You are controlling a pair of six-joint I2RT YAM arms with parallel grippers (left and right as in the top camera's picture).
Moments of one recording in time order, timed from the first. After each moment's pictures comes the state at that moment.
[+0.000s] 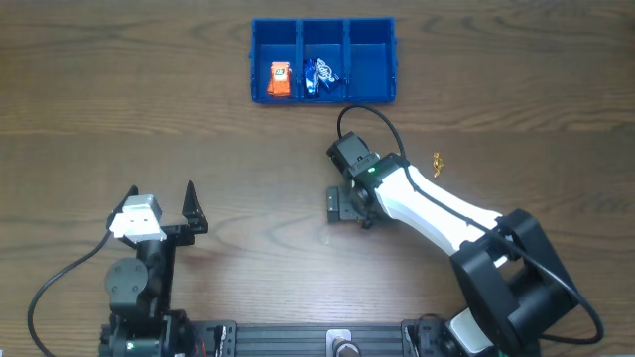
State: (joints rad) left arm -0.01 0.02 0.03 -0.13 -0.03 -0.12; right arm 0.60 1.69 0.93 -0.69 -0.01 0.57
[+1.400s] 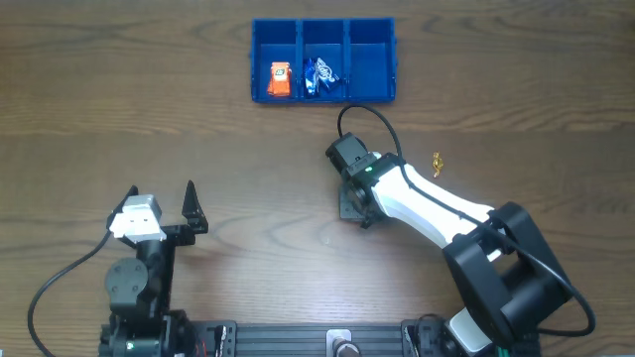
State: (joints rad) left arm -0.01 0.02 0.03 -0.13 -0.03 -0.12; right arm 0.61 1.72 0.93 -0.68 0.03 0.59
